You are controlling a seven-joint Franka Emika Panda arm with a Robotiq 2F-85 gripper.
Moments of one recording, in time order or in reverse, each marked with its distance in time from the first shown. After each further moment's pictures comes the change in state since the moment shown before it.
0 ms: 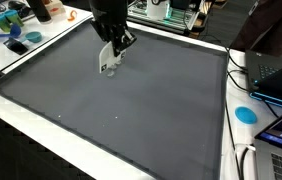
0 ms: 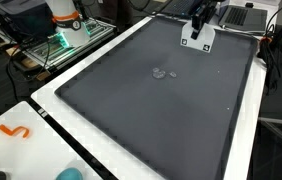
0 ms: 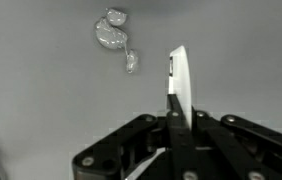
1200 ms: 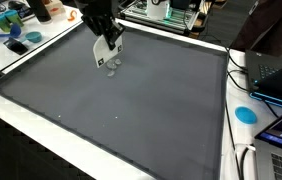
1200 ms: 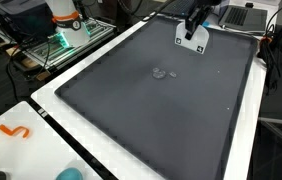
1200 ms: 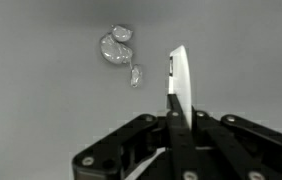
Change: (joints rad) arm -0.079 -0.012 -0.007 0.008 0.143 -0.074 -0.165
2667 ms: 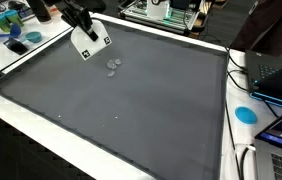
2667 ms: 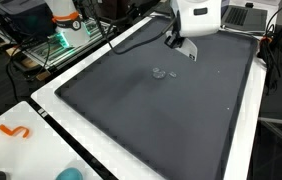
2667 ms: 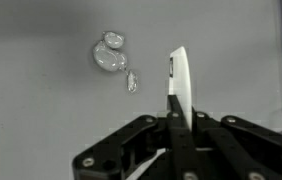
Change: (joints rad) arm -0.252 0.009 -0.005 -0.019 0.399 -0.065 -0.351
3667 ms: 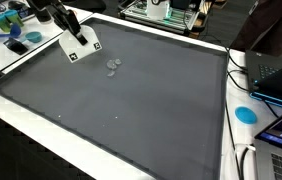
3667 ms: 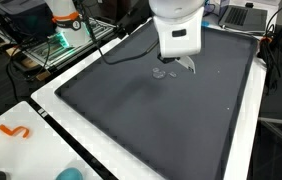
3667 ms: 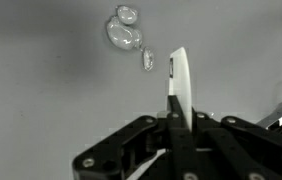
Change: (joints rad) arm -0.052 -0.002 -0.016 -0.067 0.082 0.126 -0.071
